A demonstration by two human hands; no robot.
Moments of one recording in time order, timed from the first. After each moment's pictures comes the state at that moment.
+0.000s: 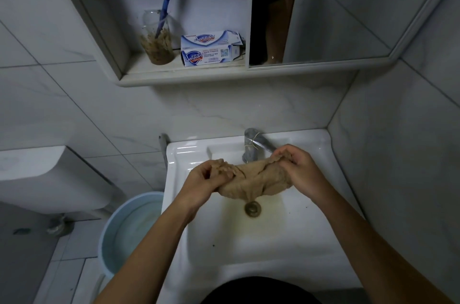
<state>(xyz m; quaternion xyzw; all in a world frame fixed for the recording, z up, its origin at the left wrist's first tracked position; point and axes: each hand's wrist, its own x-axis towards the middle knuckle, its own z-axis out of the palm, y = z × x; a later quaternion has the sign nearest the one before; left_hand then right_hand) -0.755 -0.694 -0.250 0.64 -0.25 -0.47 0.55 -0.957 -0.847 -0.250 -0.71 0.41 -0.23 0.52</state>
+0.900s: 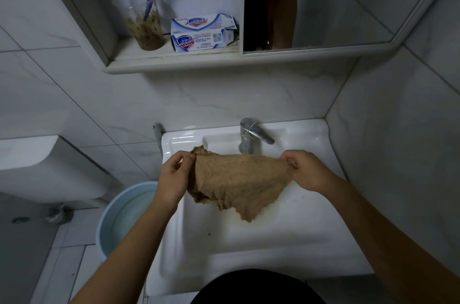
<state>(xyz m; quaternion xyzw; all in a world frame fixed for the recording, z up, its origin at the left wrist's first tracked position) -0.737 -0.682 -0.266 0.75 -0.21 -0.31 0.55 -0.987 -0.871 -0.273 -0.83 0.41 -0.03 0.37</state>
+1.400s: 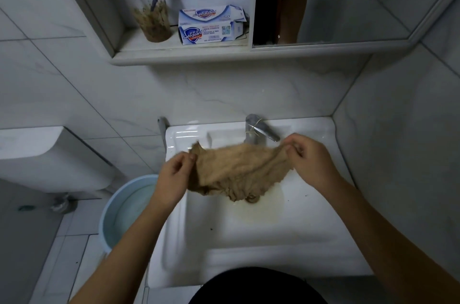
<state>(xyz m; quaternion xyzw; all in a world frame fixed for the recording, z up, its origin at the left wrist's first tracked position) -0.730 -0.666 -0.272 0.78 -0.30 -0.25 0.48 -0.974 -0.862 -0.261 -0.83 0.41 -0.19 0.31</state>
